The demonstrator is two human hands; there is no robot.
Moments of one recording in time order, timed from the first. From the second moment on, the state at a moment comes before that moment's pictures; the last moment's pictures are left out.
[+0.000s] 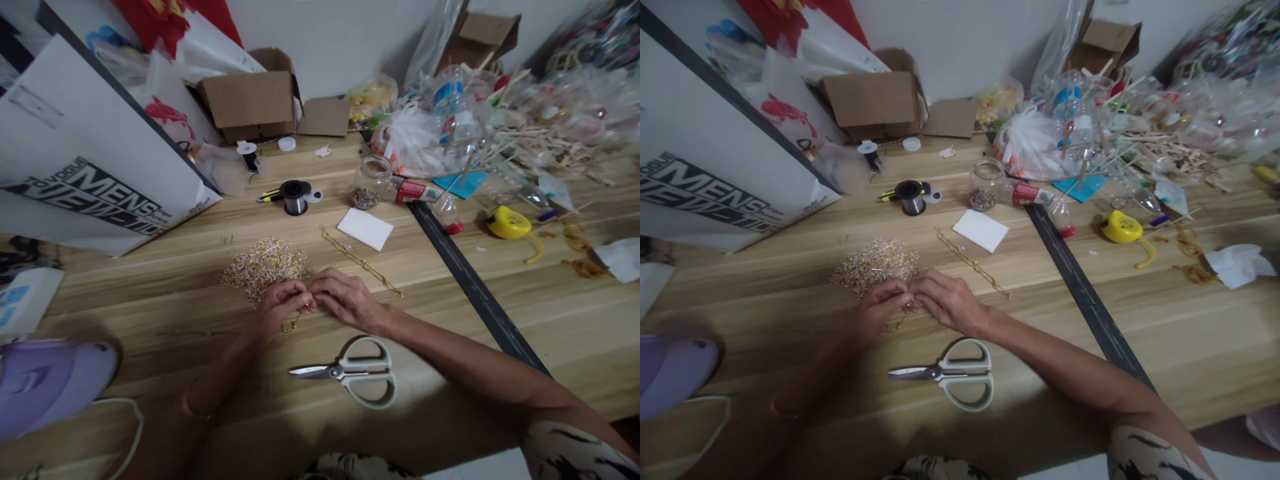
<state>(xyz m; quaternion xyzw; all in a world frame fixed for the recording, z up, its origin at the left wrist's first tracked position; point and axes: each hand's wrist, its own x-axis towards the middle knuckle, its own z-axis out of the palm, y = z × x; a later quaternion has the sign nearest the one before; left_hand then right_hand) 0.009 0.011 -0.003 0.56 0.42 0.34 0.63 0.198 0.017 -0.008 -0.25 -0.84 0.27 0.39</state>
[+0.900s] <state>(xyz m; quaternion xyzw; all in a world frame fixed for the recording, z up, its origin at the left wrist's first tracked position) 0.015 0.011 -0.002 0.53 0.48 0.37 0.59 0.196 0.014 -0.008 -0.32 -0.89 0.10 0.31</state>
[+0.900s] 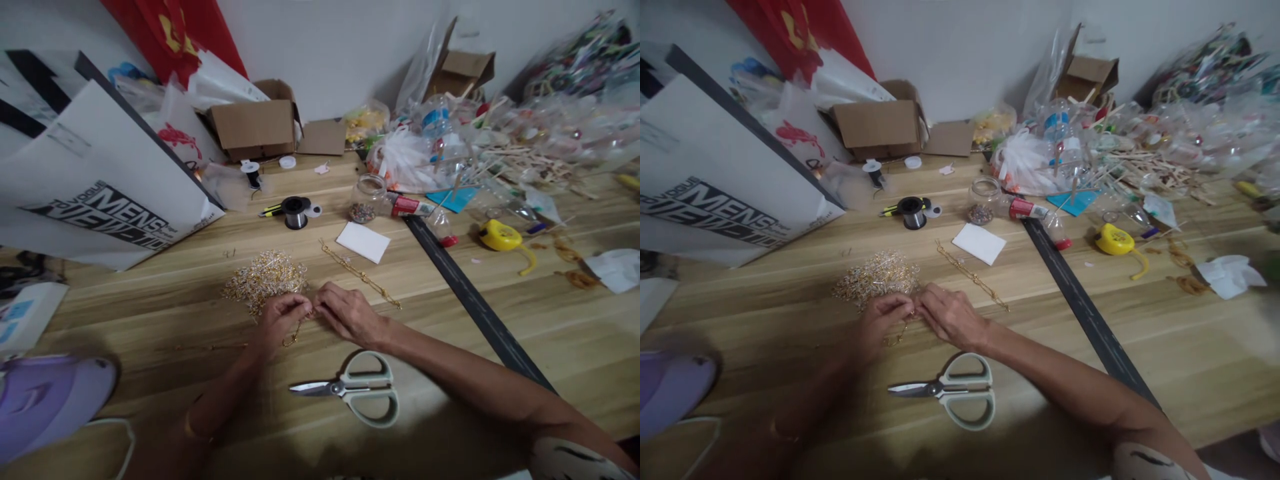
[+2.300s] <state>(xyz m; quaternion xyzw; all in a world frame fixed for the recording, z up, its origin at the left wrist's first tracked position) 0.013 0.014 -0.003 0.47 0.39 0.32 0.73 0.192 0.014 -0.001 -0.32 -0.80 0.34 0.37</state>
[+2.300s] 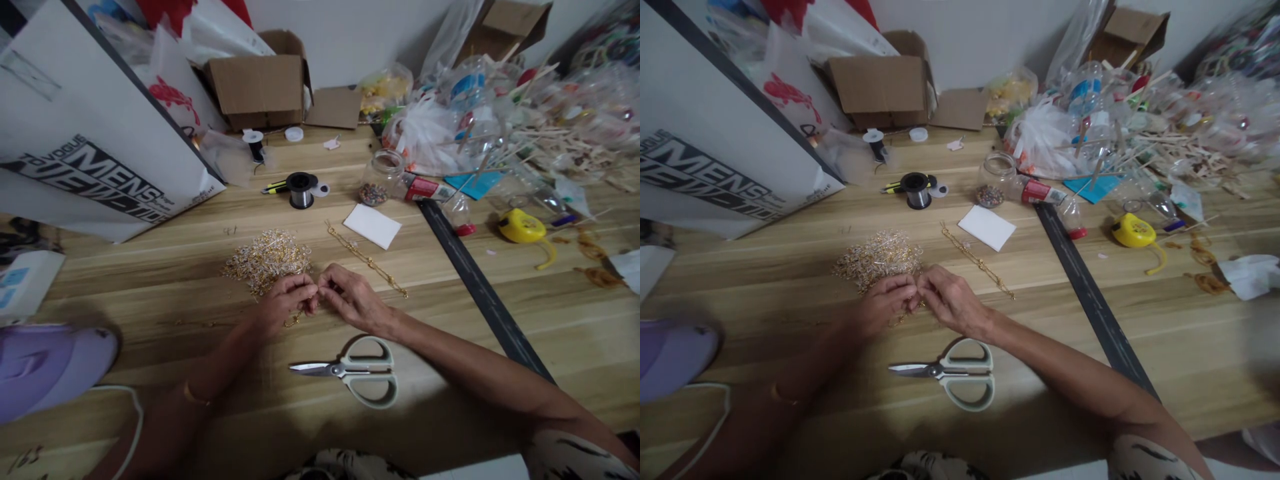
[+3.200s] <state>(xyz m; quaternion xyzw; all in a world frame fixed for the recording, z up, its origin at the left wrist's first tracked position) 0.008 0.016 -0.007 0.34 0.40 0.38 0.76 0.197 0.016 0.002 -0.40 -0.72 0.34 0.44</state>
